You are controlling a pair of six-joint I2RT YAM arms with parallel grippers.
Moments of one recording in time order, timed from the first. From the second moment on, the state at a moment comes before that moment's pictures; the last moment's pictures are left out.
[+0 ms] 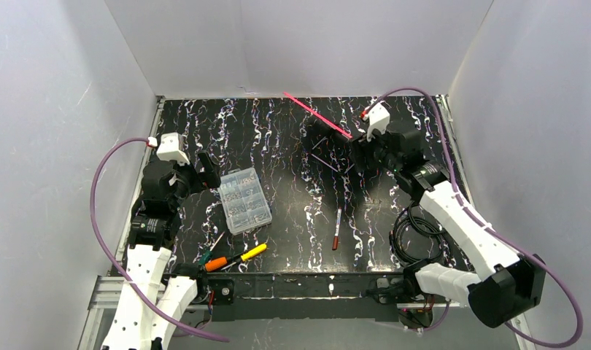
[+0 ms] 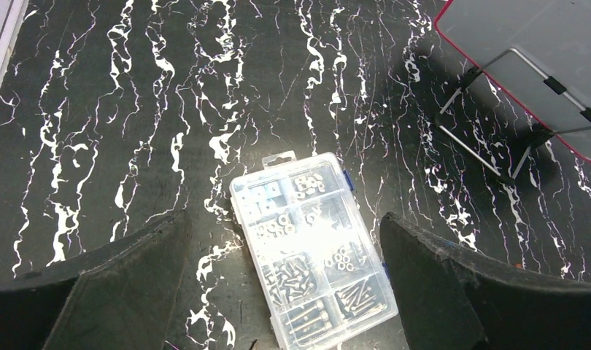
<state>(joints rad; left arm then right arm) -0.09 0.67 0.83 -0.51 0.01 -0.23 0.45 1.11 1.02 -0.37 -0.05 -0.11</state>
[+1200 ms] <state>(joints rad) -0.09 0.67 0.83 -0.49 0.05 -0.22 0.73 1.29 1.14 -0.42 0.39 -0.14</state>
